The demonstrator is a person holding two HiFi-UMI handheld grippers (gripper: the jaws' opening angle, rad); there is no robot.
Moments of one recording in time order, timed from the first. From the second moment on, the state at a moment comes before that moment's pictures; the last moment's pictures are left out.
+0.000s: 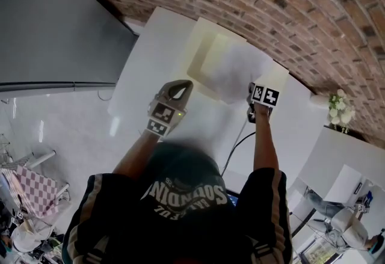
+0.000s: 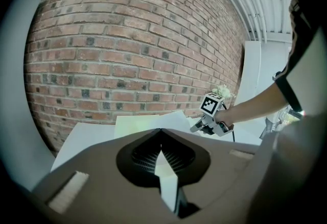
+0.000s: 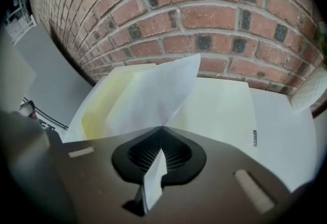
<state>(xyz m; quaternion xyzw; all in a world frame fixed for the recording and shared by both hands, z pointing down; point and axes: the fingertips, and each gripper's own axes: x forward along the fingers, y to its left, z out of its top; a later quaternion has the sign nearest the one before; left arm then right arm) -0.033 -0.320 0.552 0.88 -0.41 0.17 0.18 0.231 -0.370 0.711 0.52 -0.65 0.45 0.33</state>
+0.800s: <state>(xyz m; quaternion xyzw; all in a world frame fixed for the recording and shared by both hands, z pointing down) -0.046 -0.284 0.515 0.89 -0.40 0.14 0.15 0.240 -0.328 0.634 0.57 -0.66 0.40 0.28</state>
